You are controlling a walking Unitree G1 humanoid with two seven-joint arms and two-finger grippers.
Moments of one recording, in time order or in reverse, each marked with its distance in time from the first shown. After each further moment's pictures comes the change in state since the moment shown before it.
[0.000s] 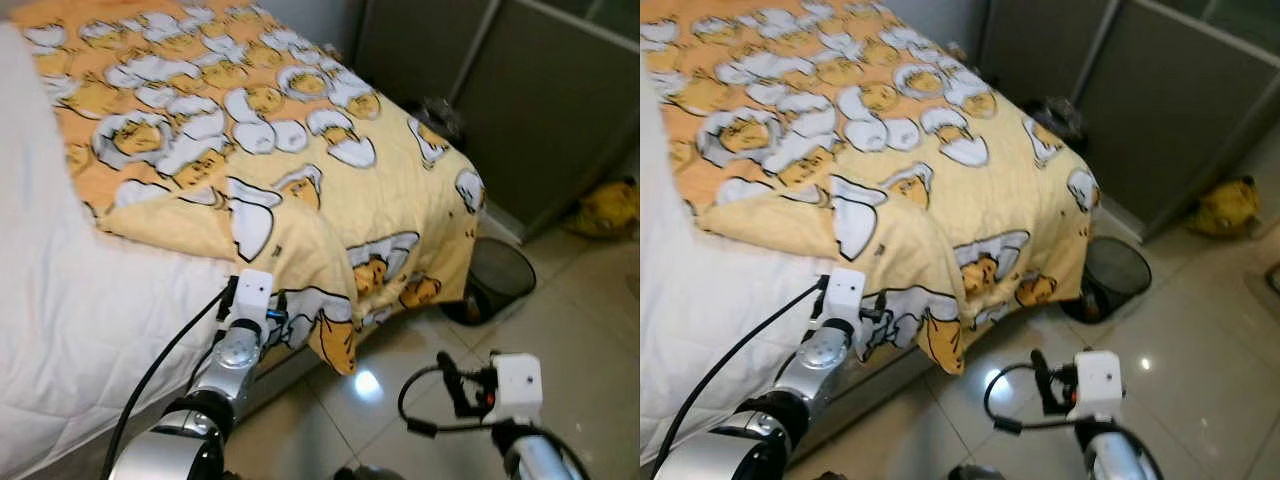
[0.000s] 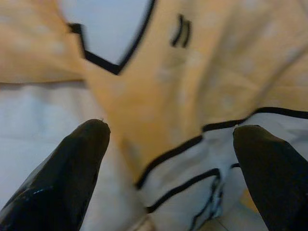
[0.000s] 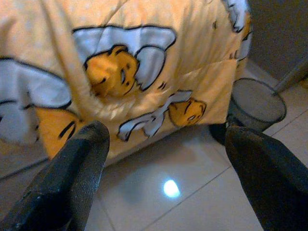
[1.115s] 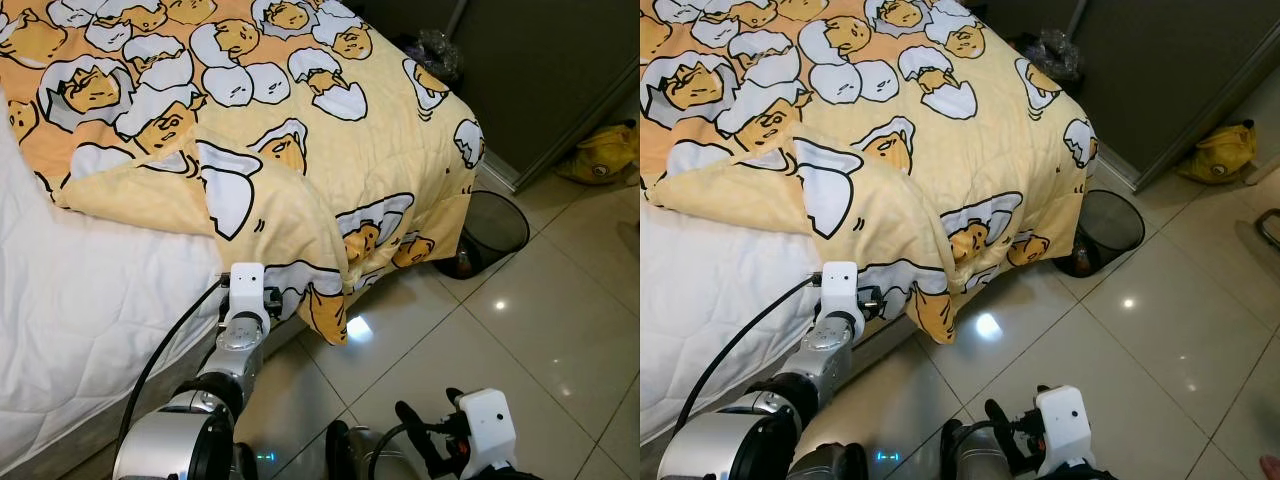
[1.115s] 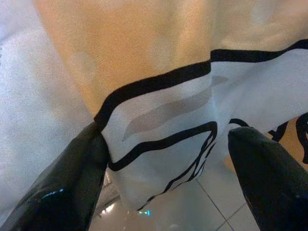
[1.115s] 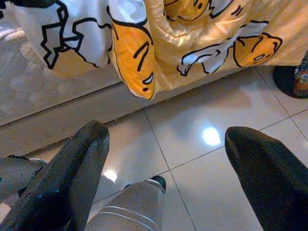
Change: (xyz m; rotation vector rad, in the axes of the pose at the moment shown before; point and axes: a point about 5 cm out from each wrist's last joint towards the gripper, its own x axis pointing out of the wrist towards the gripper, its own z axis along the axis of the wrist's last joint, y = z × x) left arm 0.009 0.002 0.005 -0.188 0.136 0.085; right arm -0.044 0.040 0.001 0.004 0.137 0.249
